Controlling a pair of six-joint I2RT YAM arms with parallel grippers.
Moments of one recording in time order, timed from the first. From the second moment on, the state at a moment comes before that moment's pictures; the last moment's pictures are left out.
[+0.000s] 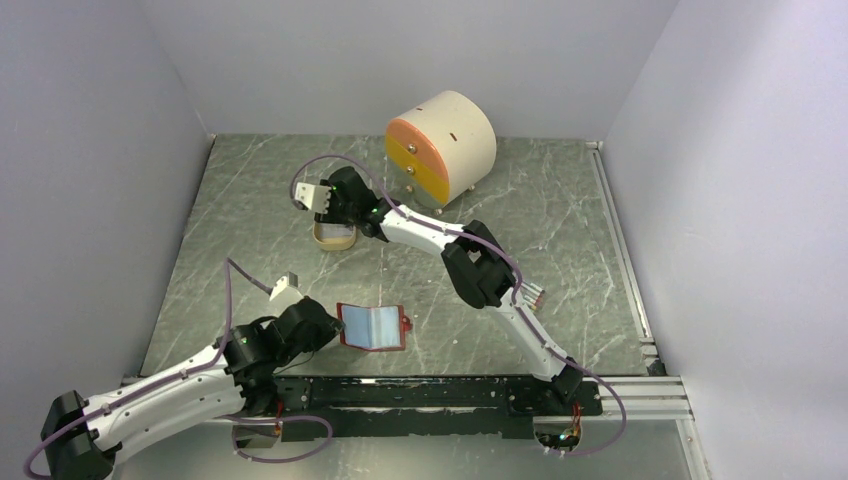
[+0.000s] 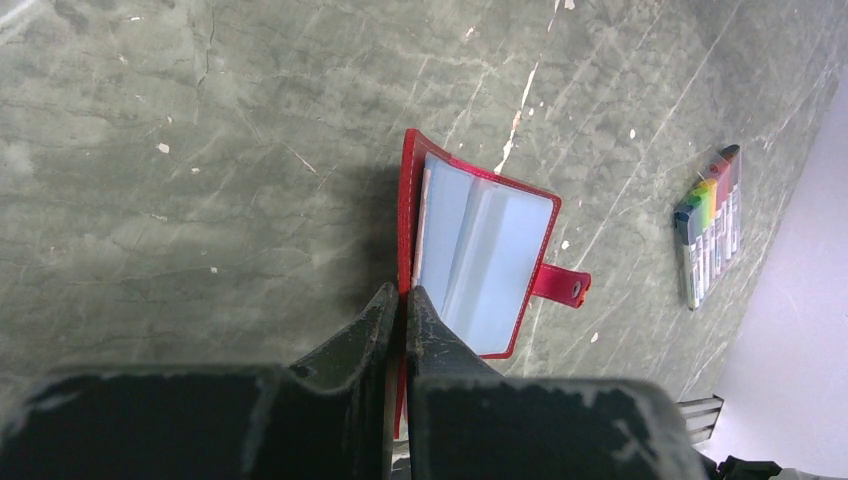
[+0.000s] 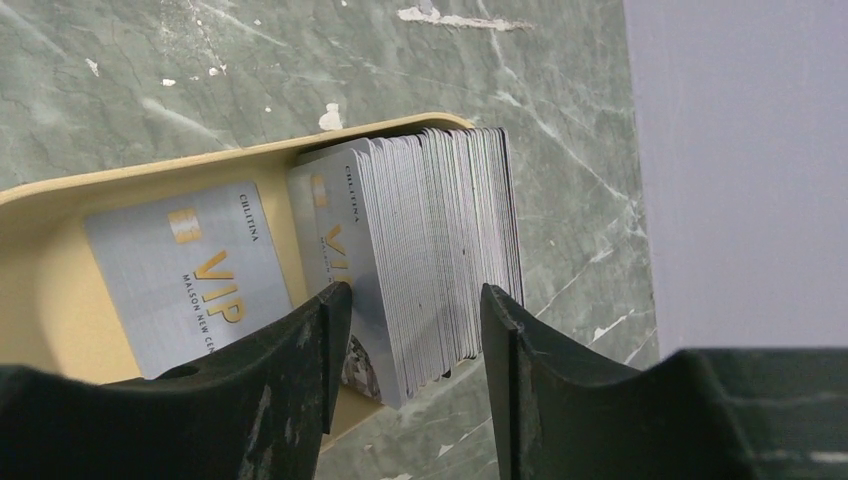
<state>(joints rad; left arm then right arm) -0.96 0.58 0.29 -0.53 -0.41 -1.41 0.86 2.49 2.05 -0.07 0.03 -0.81</state>
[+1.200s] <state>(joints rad) -0.96 0.56 0.29 -0.53 -0.41 -1.41 0.87 2.48 2.06 -0.11 -0.03 -0.79</state>
